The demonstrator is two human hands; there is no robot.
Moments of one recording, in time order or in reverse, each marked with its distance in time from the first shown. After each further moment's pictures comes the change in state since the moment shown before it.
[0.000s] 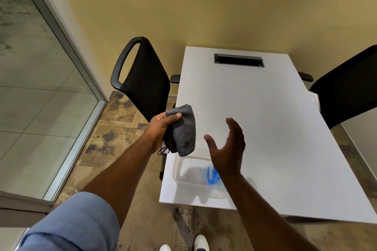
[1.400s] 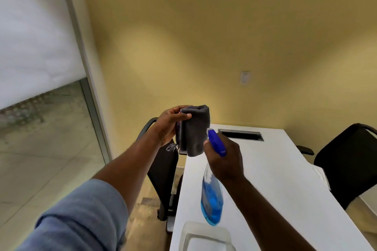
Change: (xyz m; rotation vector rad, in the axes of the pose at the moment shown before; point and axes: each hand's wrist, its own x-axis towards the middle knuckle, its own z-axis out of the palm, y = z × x) left_hand -0.027 0.252 0.055 0.088 -0.247 0.388; right_hand 0.111 -0.189 -0.077 0.322 -0.089 -0.263
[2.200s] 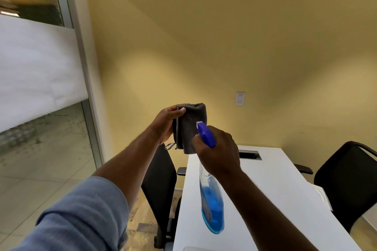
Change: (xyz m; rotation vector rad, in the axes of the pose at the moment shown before) left_hand 0.005 0.069 0.013 0.046 0.036 0.112; right_hand 0.037 -0.093 -0.022 -0.138 -0.035 -0.082
